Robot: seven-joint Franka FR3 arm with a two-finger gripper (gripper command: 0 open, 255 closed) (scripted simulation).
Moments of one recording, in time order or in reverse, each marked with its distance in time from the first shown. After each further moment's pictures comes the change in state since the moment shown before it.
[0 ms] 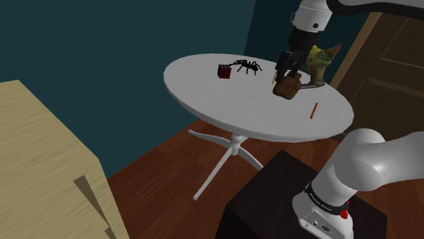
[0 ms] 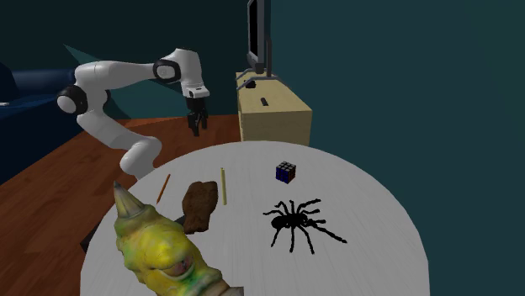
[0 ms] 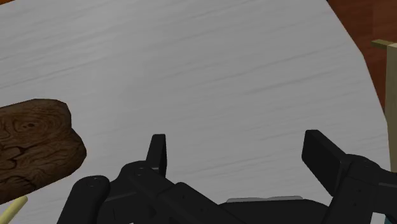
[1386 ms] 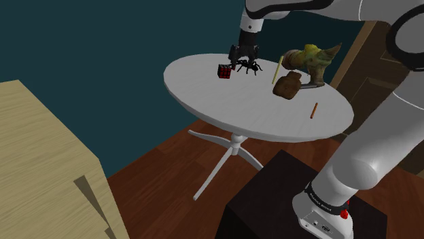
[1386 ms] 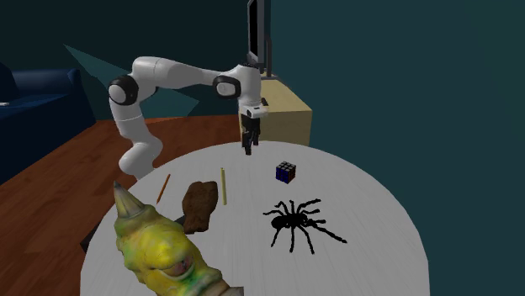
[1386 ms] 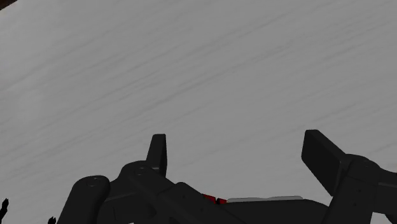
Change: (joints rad) arm -0.059 0.740 -0.082 0.507 0.036 0.204 0.042
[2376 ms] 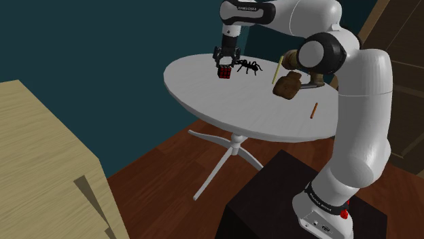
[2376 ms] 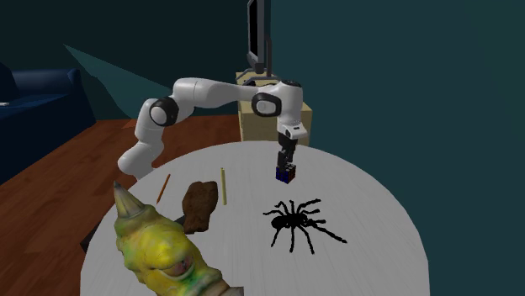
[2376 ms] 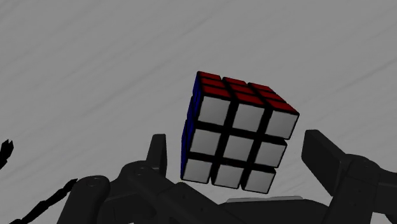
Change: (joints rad) arm -0.072 0.560 -0.036 0.645 0.086 -0.108 0.009
